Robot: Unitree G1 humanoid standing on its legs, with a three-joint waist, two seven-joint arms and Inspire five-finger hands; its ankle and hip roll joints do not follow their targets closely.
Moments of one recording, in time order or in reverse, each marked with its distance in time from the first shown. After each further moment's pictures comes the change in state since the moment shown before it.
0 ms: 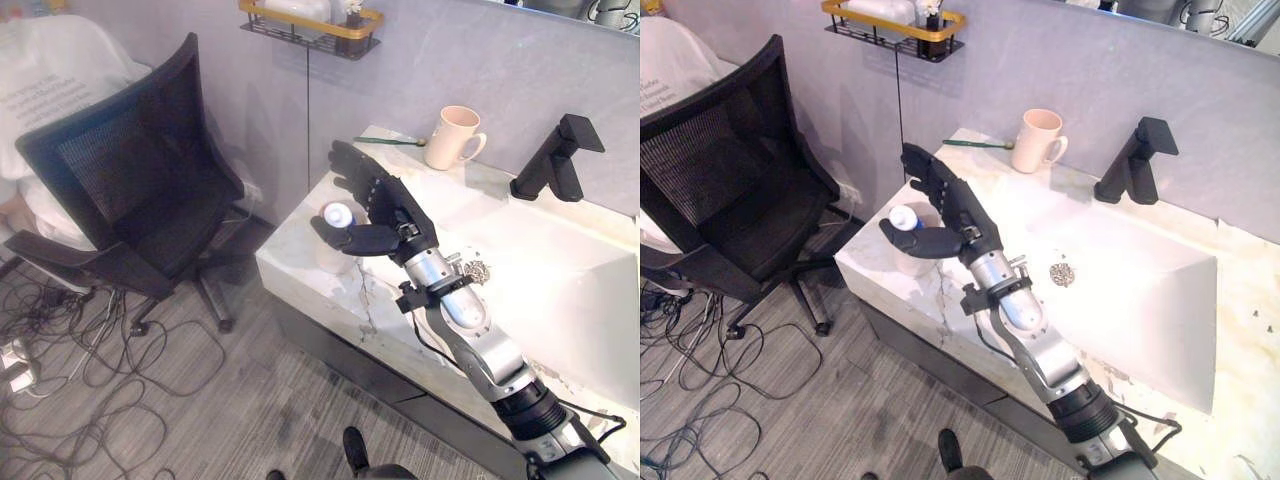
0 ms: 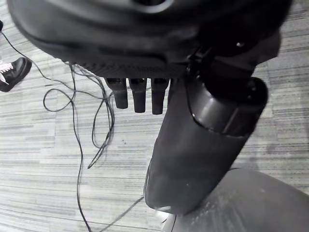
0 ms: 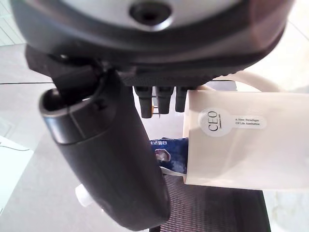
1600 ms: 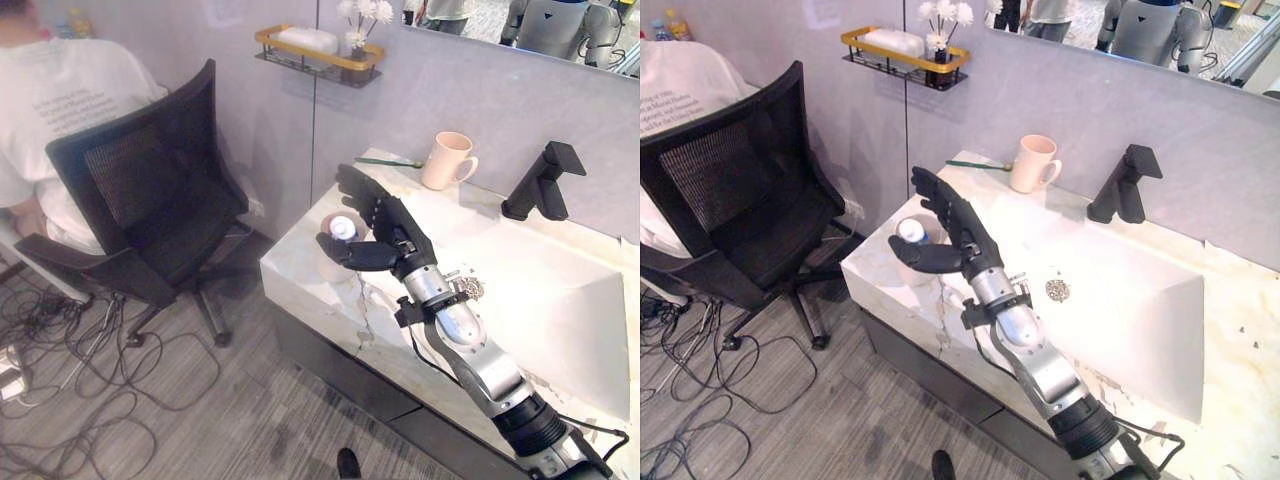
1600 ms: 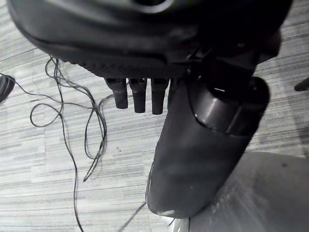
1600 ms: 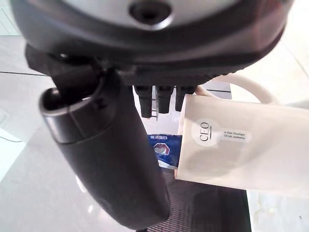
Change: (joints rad) left arm 0.014 -0.016 0.038 0.037 0.189 -0.012 0.007; right arm 0.066 -0.001 0.034 0.026 -0.080 -0.005 -0.077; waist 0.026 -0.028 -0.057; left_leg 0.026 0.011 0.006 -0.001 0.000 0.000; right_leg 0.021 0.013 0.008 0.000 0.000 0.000
